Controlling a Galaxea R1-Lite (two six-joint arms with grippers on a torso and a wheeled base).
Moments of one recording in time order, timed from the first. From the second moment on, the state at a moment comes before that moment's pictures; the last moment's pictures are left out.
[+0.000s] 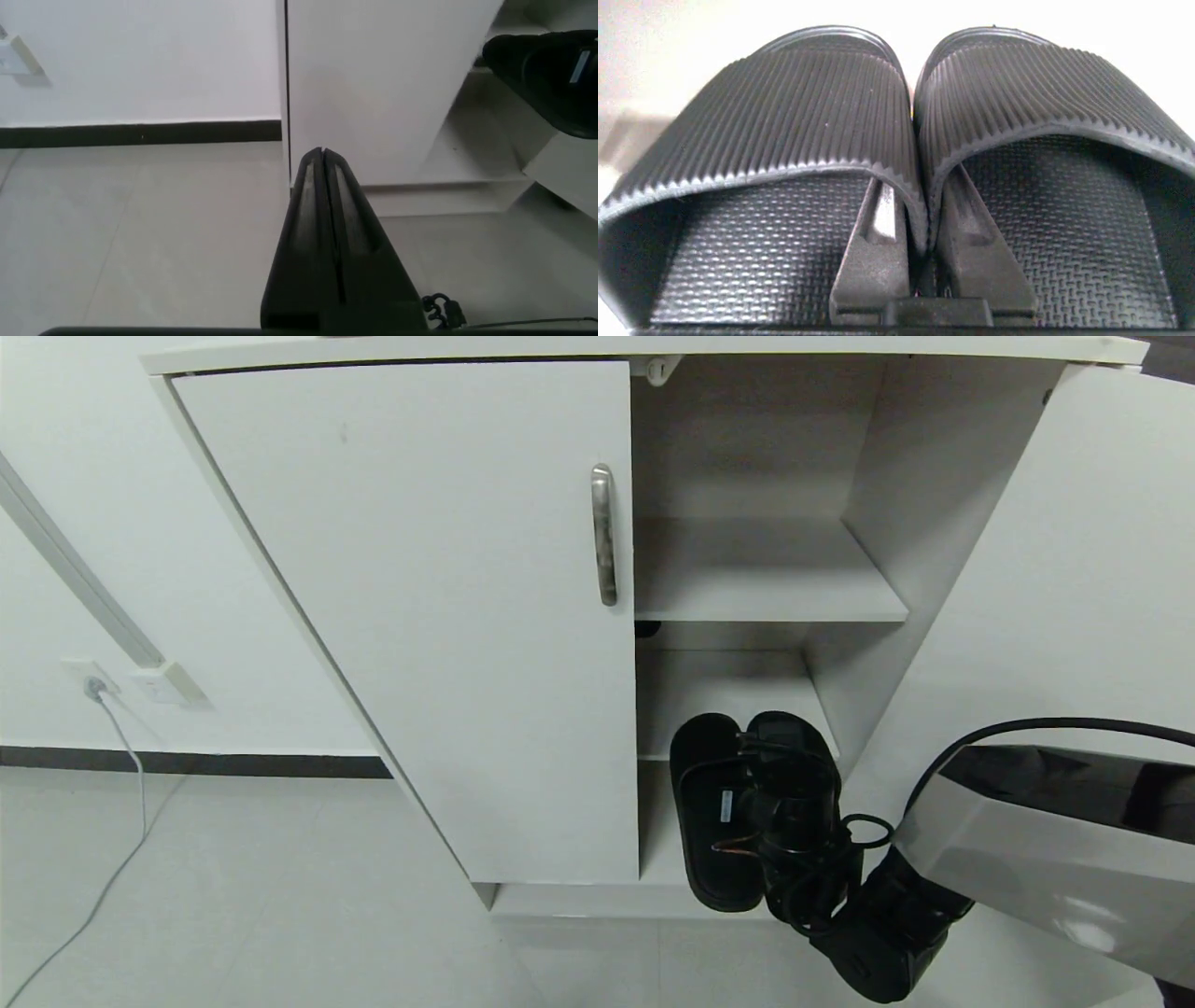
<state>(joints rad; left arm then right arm) 0.00 0.00 0.00 0.00 -0.02 0.01 0.69 2.30 -0.92 -1.29 -0.72 0.09</state>
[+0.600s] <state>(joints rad) 0.00 0.00 0.00 0.00 -0.02 0.01 0.67 2.30 -0.95 -1.25 -0.69 0.08</state>
